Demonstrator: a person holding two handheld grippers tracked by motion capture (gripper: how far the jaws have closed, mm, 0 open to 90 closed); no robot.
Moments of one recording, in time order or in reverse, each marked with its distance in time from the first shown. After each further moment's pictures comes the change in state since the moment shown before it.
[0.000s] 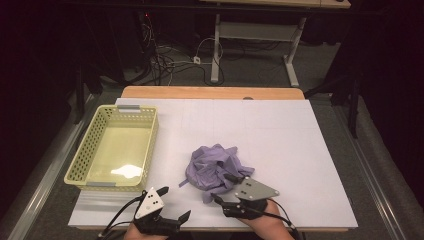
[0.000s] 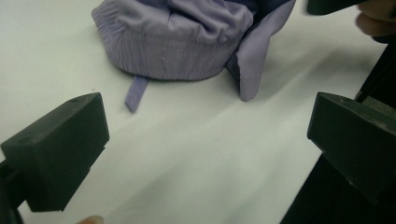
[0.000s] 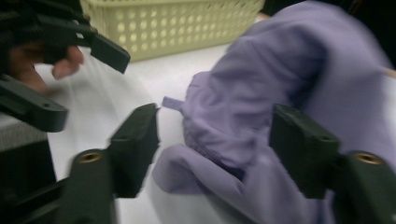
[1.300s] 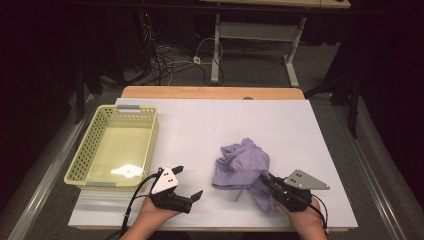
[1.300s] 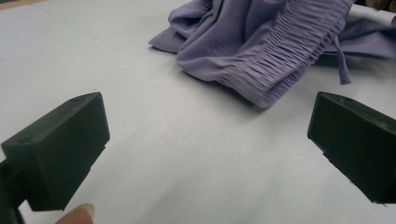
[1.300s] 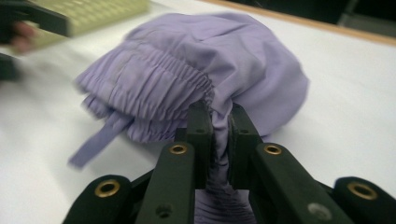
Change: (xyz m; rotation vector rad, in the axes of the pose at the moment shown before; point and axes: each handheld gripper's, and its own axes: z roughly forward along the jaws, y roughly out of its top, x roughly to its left) left arm 0.028 0.038 0.051 -0.071 -0.070 0.108; right arm -0.074 -0.047 -0.074 0.042 -0.216 0.213
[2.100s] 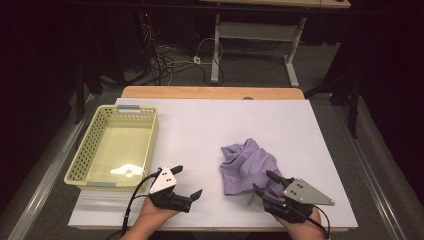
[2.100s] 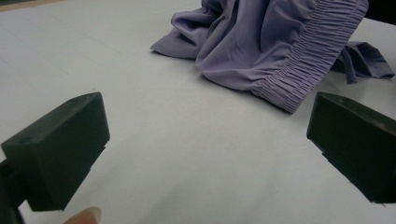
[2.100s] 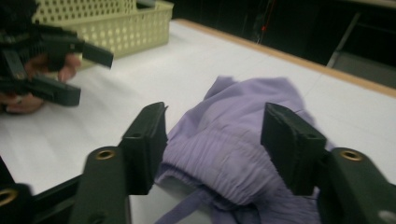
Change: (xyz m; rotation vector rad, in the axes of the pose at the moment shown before) left arm 0.001 -0.002 -0.001 -0.023 -0.002 -0.011; right arm 0.041 0.022 -0.023 -0.091 -0.012 -0.084
